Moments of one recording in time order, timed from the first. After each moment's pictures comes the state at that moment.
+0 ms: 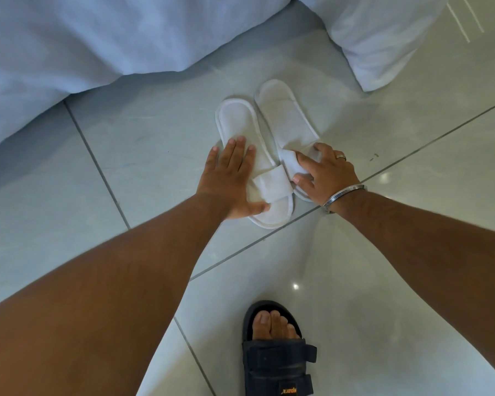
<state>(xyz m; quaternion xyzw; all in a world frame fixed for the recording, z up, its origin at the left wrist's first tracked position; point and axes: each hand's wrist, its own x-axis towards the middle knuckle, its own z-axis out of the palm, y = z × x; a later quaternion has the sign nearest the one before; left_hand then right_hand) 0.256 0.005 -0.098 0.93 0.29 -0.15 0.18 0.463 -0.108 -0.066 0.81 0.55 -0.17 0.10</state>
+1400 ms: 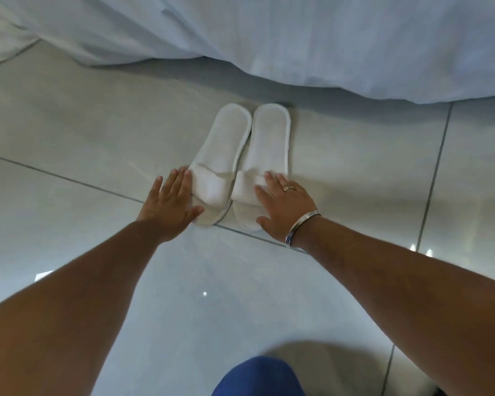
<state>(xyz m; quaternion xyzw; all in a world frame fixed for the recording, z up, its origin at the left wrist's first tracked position) -0.389 -0.080 -0.056 0.68 0.68 -0.21 0.17 -0.114 -0.019 -0.068 0.42 0.87 -0.23 0.13</state>
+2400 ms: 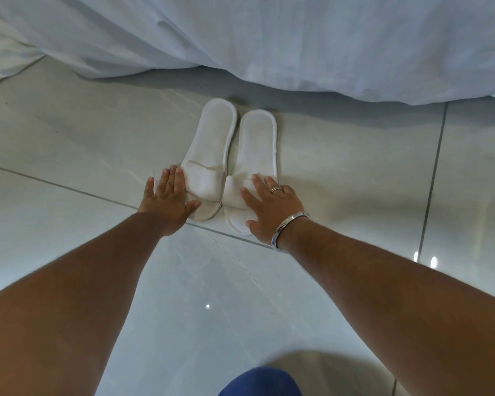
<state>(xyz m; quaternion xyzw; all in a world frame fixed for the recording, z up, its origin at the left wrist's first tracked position) -0.398 -0.068 -0.069 0.61 0.72 -0.27 0.19 -0.145 -0.027 -0.073 0.40 0.88 -0.20 0.15</state>
